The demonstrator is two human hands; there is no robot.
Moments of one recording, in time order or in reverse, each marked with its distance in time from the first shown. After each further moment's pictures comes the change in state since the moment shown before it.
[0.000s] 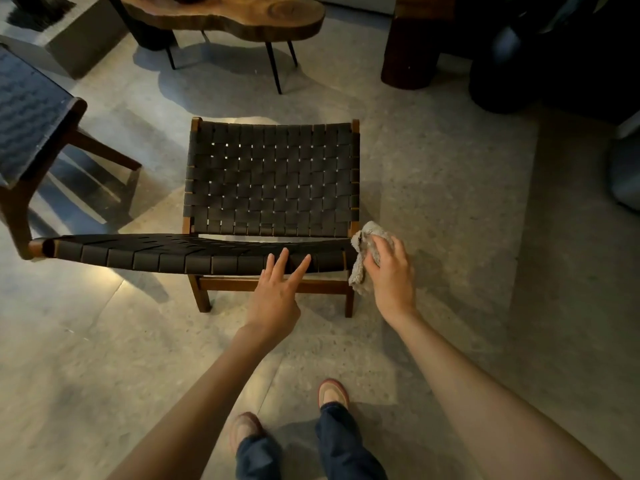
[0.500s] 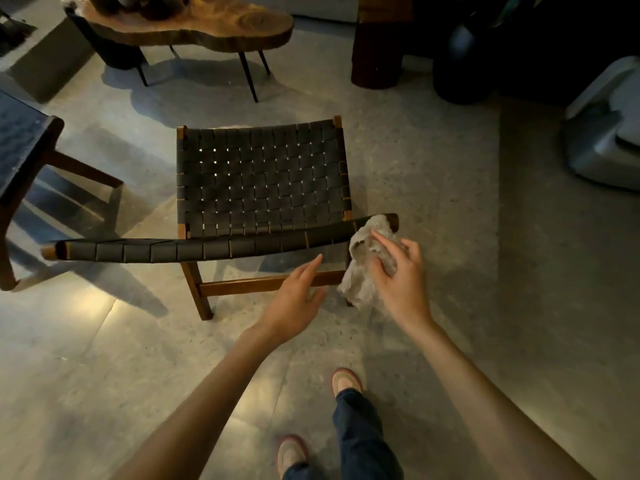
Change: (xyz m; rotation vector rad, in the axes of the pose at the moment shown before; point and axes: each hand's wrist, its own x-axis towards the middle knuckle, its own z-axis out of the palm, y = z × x) left_hand -0.057 -0.024 0.003 -0.400 -0.071 0.182; right_hand -0.096 -0.045 -0.019 0.372 0.122 0.092
